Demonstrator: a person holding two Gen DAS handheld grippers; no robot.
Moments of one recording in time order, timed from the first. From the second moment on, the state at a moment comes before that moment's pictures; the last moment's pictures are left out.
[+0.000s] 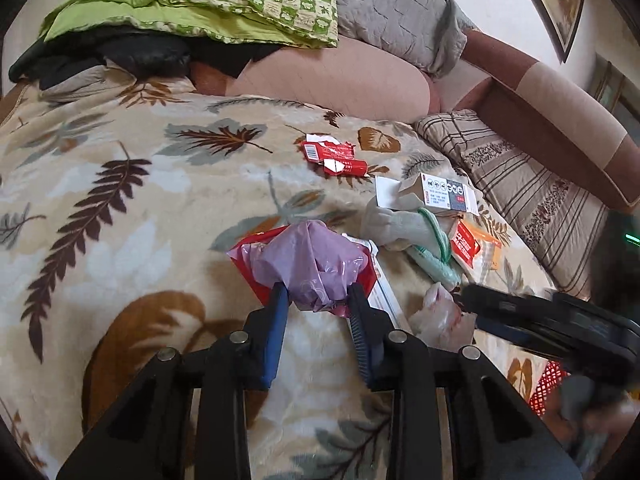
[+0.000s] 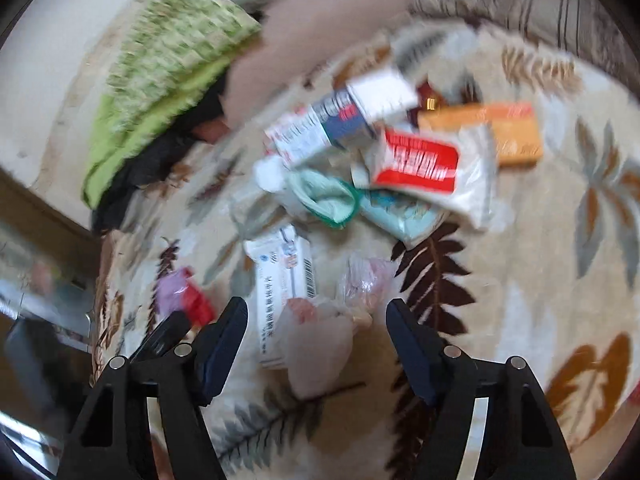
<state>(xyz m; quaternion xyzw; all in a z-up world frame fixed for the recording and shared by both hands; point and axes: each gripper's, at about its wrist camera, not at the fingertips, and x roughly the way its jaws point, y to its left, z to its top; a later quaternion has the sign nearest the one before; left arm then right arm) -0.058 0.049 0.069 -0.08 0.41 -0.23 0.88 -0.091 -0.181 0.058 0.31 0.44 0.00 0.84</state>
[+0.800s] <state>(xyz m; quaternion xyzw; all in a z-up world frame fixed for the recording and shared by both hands) -0.138 -0.058 0.102 0.00 0.39 -0.36 0.85 -0.255 -0.283 0.088 0.31 0.32 -0.06 0.89</state>
